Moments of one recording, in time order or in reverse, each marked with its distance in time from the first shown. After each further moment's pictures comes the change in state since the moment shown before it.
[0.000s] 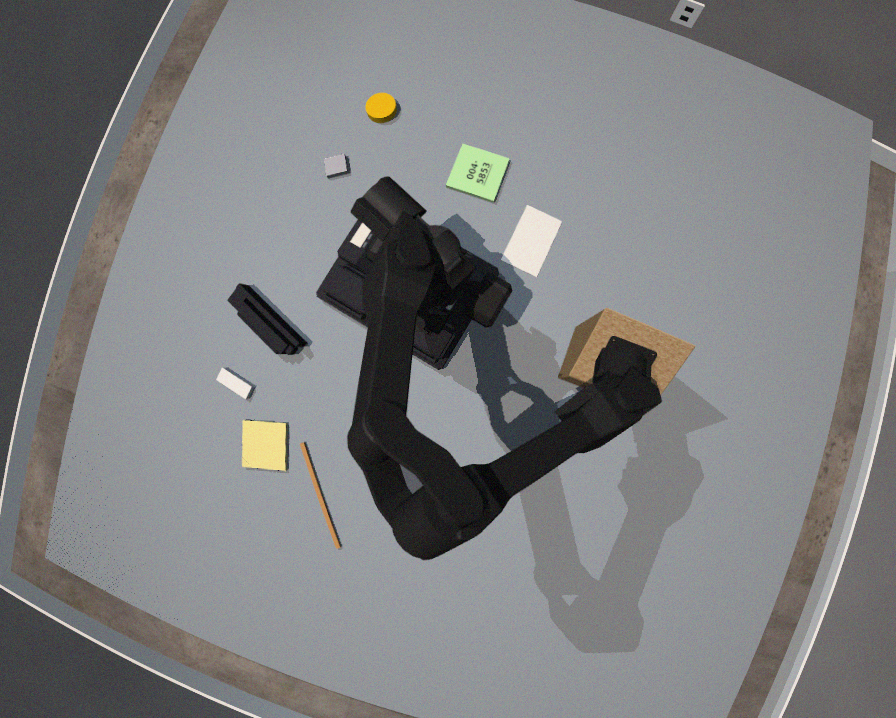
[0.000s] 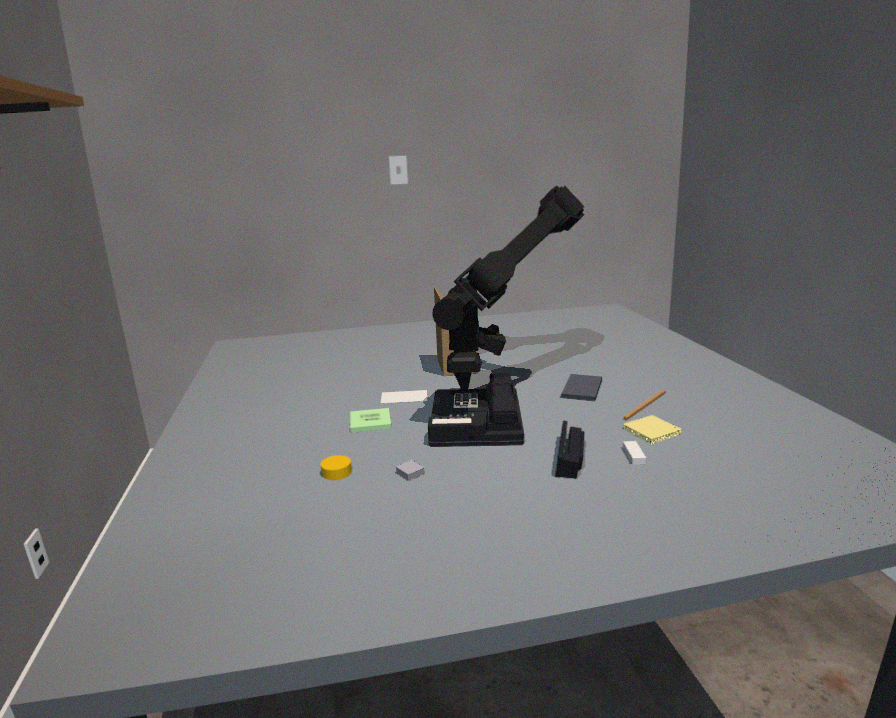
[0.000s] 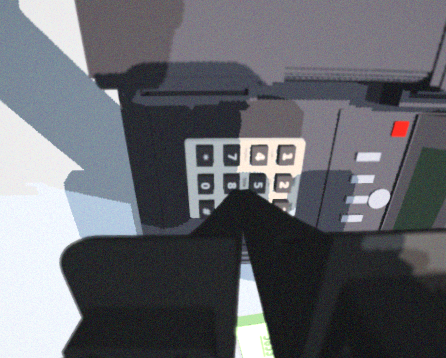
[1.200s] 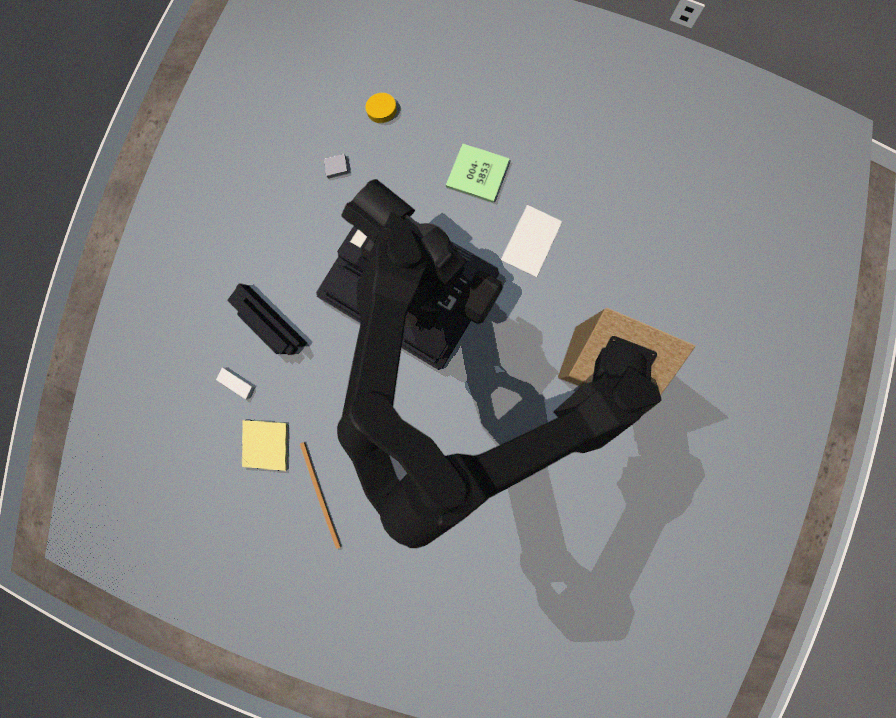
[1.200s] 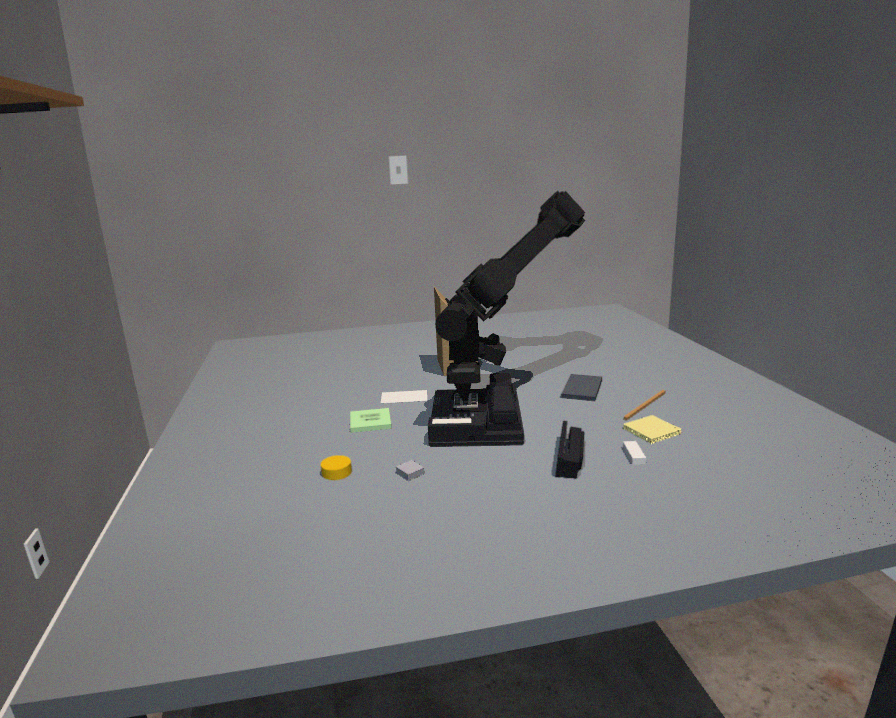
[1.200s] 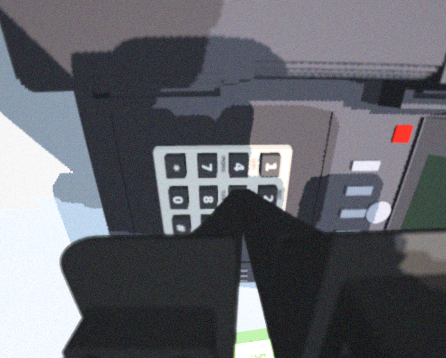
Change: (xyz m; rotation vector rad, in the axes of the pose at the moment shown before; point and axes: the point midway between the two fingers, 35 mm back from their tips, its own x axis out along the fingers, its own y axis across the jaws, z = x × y) arm 0.016 -0.012 0.000 0.004 -0.001 0.005
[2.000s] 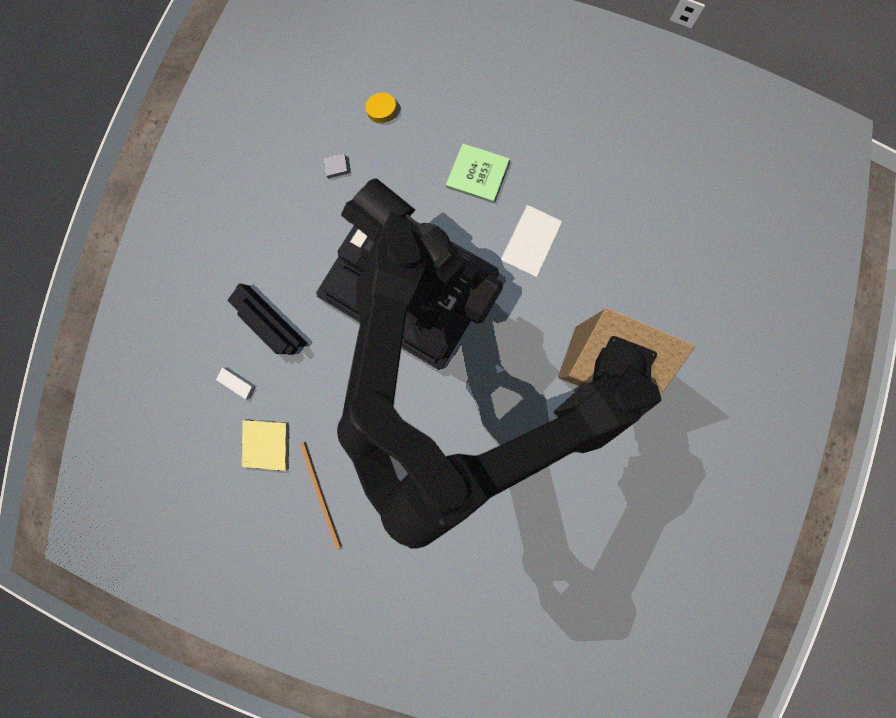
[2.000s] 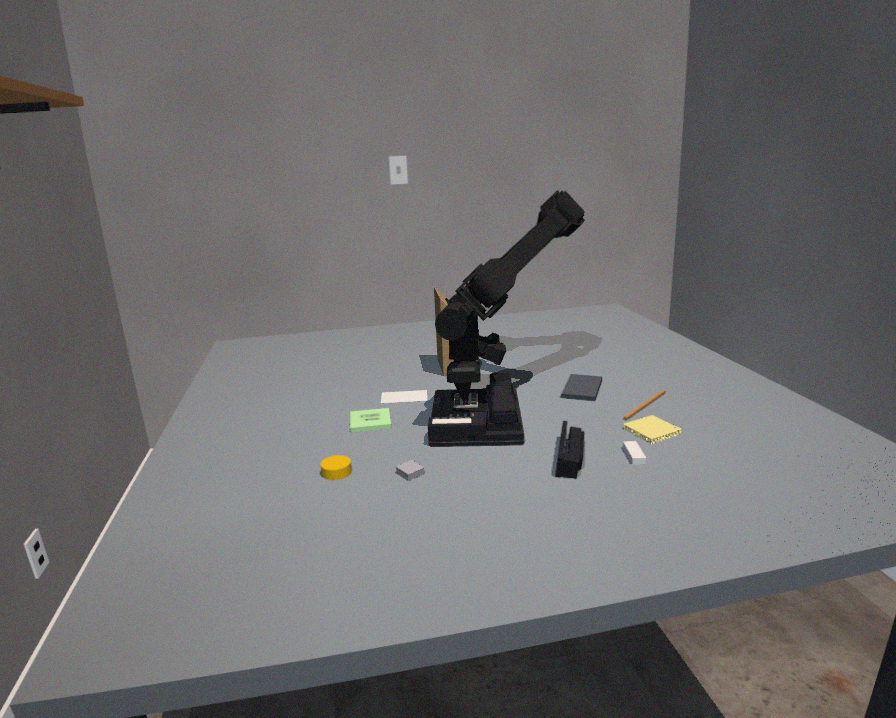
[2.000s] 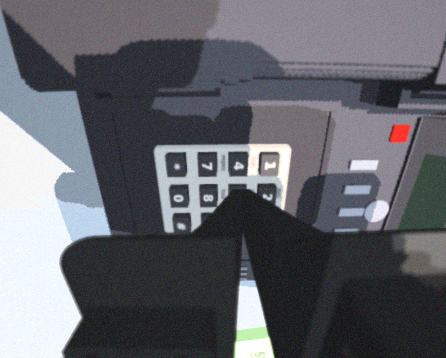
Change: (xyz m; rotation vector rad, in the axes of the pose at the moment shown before) arm -0.002 0.000 0.000 -0.001 0.000 0.000
